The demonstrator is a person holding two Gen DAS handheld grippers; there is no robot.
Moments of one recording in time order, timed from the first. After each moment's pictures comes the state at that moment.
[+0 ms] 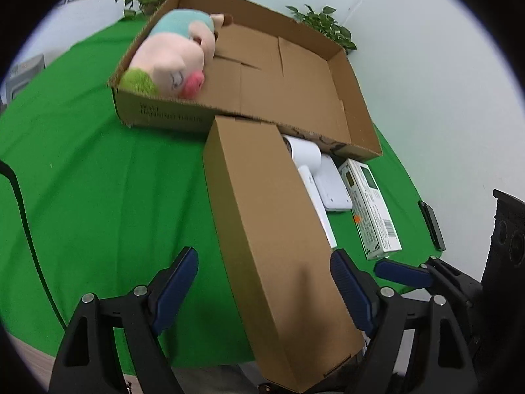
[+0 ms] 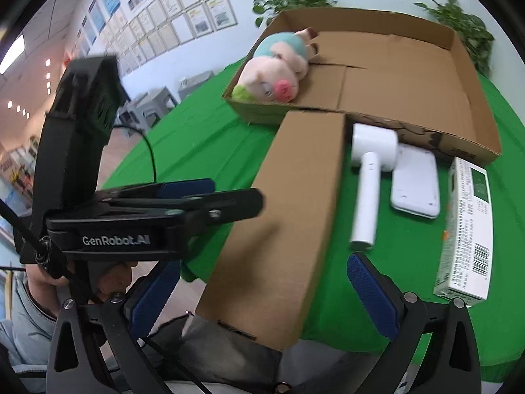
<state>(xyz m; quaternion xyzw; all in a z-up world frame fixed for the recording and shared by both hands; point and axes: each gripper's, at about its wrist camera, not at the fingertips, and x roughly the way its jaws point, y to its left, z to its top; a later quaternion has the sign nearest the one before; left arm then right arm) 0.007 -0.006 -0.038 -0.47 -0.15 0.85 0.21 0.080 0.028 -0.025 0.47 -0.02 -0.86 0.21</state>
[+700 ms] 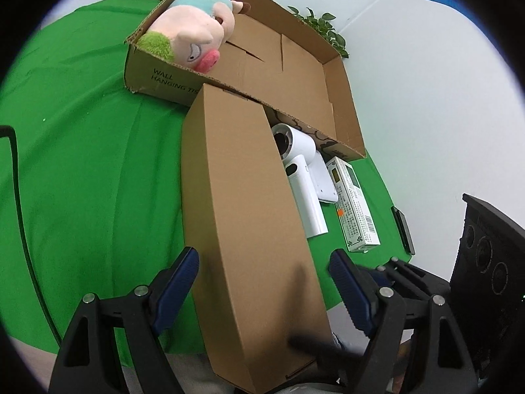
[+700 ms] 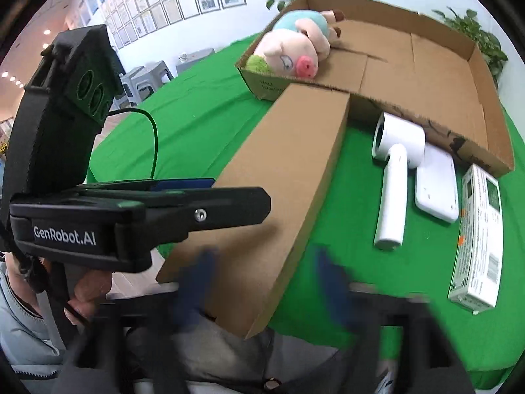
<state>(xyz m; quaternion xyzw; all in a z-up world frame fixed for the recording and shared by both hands) 0.018 -0.038 -0.059 -0.46 -0.22 0.82 0.26 0.069 0.000 -0.047 0.50 0.03 -0.84 0.20</state>
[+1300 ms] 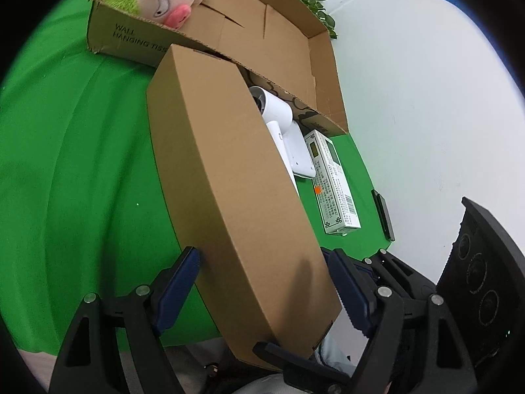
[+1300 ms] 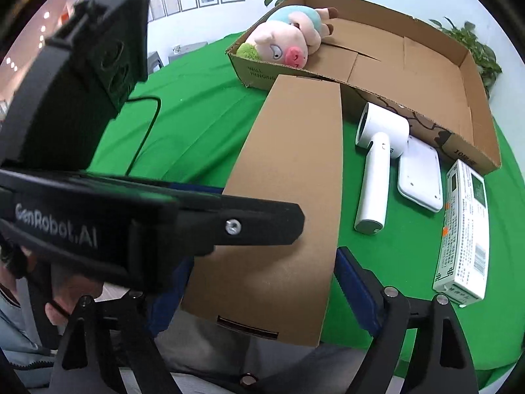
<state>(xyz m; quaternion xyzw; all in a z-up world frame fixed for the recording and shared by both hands) 0.018 -0.011 -0.078 -0.50 -0.25 0.77 0.30 0.086 0.008 -0.056 0.49 0.07 -0.85 0.17</state>
